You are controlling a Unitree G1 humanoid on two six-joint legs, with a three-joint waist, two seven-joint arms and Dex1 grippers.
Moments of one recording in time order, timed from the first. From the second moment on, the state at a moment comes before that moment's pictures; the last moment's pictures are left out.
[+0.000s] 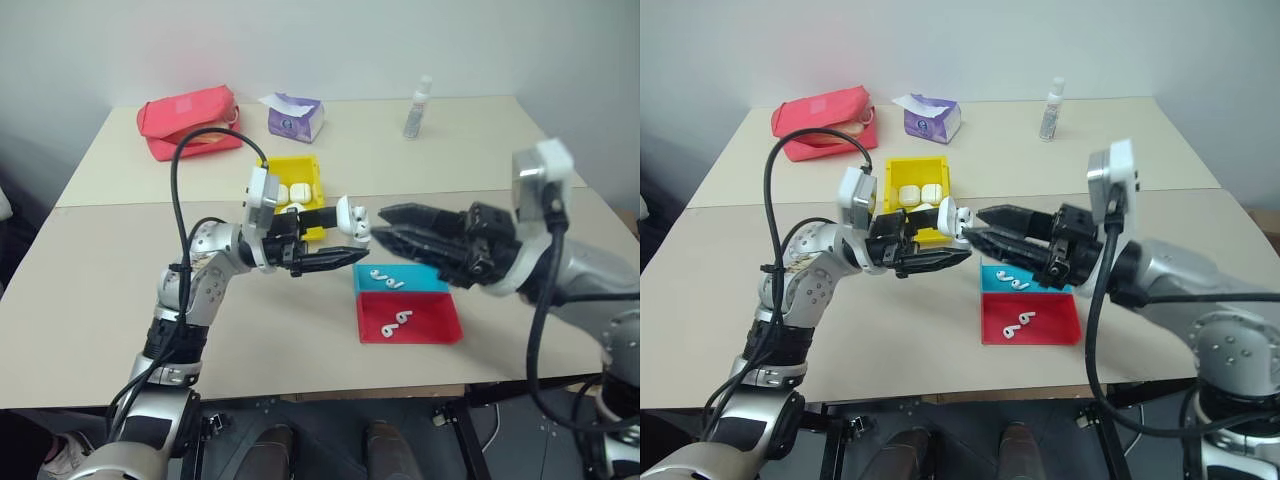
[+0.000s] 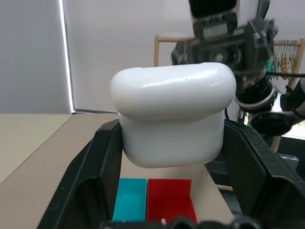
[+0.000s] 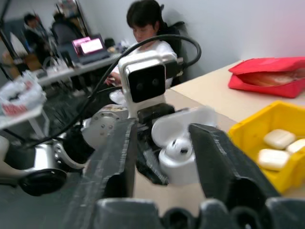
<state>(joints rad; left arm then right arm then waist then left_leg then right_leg) -0.67 0.34 -0.06 0.03 -0.62 0.36 -1.24 -0.56 -0.81 -0.22 -0.56 1.32 0.88 0.50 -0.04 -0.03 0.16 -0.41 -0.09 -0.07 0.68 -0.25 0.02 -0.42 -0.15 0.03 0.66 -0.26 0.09</state>
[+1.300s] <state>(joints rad) -0.66 0.21 0.02 0.04 -0.31 0.27 -0.58 -0.54 -0.89 -0.12 -0.62 0.67 0.91 0.68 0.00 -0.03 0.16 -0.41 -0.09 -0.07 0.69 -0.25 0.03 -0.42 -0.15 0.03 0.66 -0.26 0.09</state>
